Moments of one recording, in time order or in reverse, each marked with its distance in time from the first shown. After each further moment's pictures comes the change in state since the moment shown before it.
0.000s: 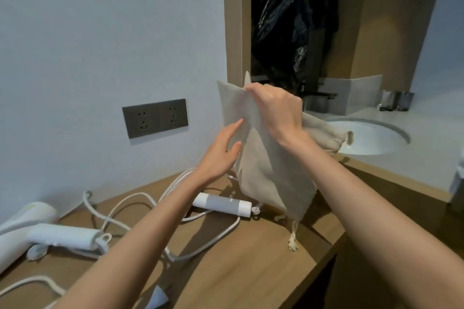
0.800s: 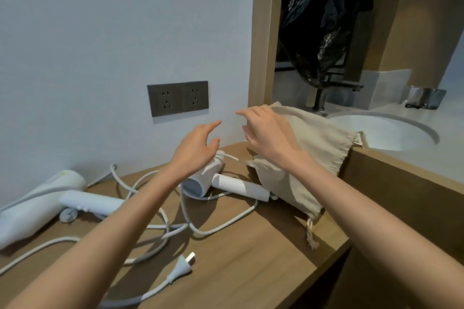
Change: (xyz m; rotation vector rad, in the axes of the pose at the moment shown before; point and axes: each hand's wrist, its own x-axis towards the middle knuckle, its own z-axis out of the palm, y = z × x) left_hand -0.047 -0.037 -0.060 0.335 0.109 -0.129; right_hand -0.048 -0.062 0.011 0.139 -0.397 -0.097
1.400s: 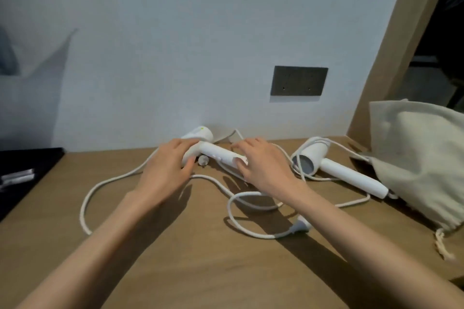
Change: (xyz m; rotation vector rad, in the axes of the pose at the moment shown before) left_hand -0.211 -0.160 -0.147 0.362 0.193 -0.283; right_hand -0.030 -0.237 0.068 0.286 -0.191 -0.313
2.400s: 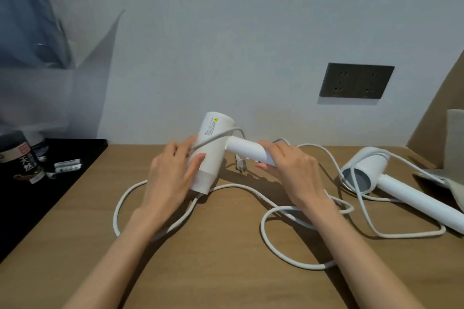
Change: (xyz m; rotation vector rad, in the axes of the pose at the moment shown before) left_hand -0.021 -0.051 -0.009 0.005 0.217 -0.201; right_hand 0.026 0.002 0.057 -0.103 0.294 -0.174
